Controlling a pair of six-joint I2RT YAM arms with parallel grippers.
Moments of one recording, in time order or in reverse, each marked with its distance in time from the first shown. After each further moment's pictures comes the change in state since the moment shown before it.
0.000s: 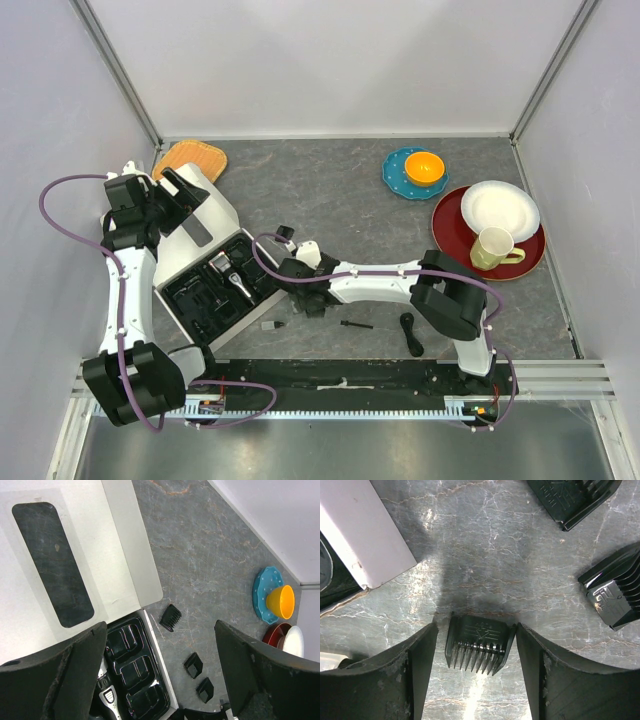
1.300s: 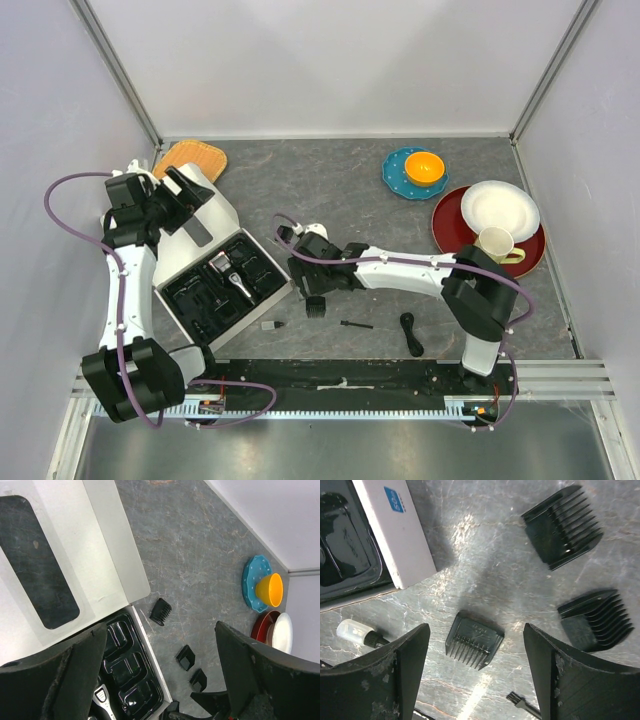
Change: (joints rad) left arm -0.001 0.019 0.007 0.008 0.077 0.000; right arm -0.138 -0.161 -0.102 0.154 -0.218 -0.220
